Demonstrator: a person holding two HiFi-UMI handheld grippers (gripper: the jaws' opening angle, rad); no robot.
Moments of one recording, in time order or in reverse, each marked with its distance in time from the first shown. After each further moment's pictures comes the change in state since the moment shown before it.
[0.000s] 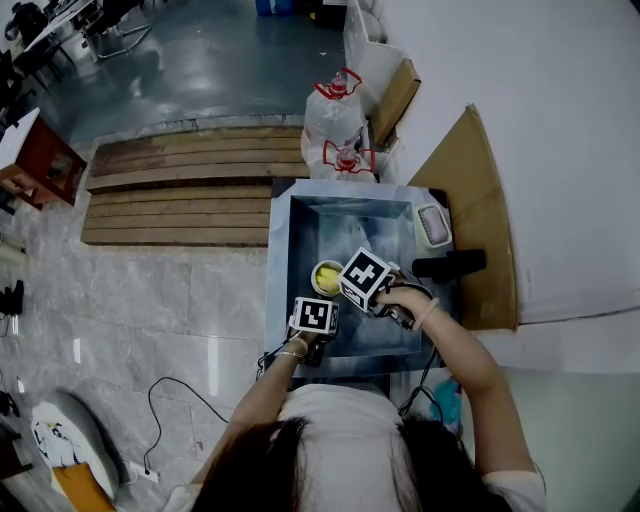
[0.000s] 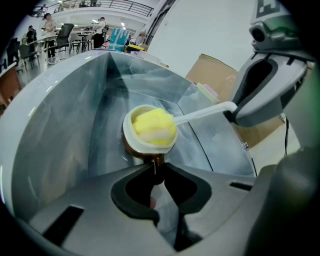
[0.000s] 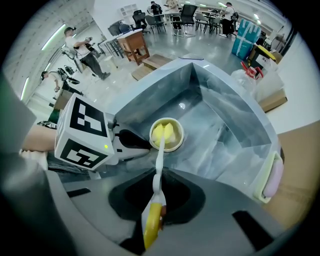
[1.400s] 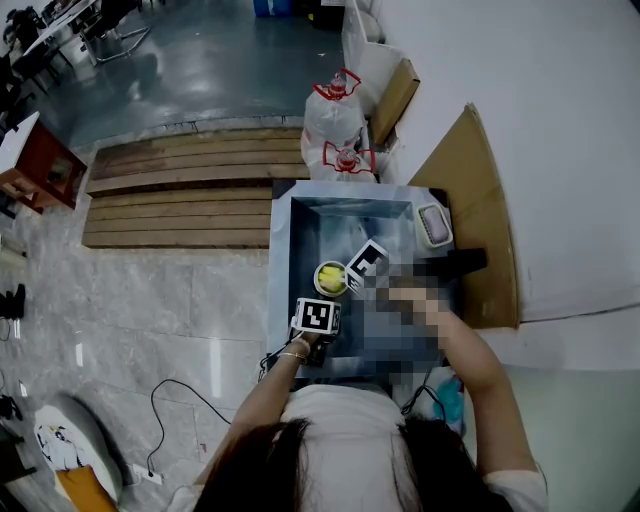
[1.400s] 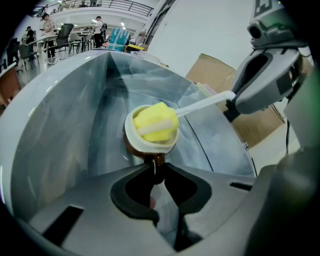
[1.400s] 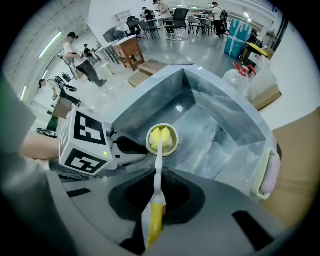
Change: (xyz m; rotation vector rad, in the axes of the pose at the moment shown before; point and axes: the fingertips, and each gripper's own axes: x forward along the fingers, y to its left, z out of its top) left arm 0.003 0.000 0.003 0.017 -0.016 -0.006; right arm -0.012 -0.010 0.007 0.060 -0.050 0.000
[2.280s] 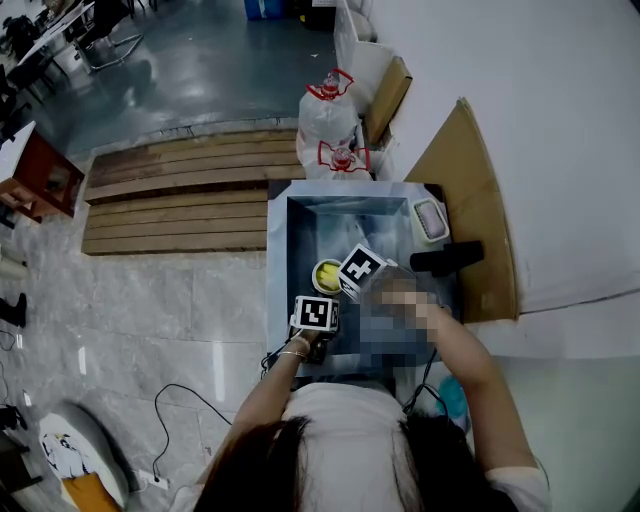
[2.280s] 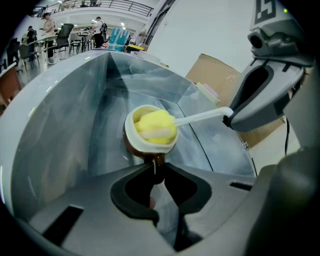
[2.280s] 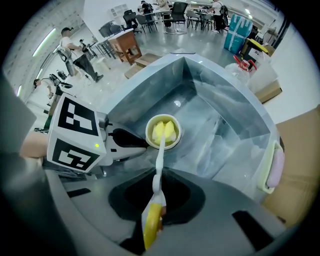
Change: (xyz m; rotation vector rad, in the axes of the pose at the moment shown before) left arm -0.004 -0.005 -0.008 -0.028 0.048 -0.013; right arm 0.019 0.004 -0.013 0.018 0.060 -0.014
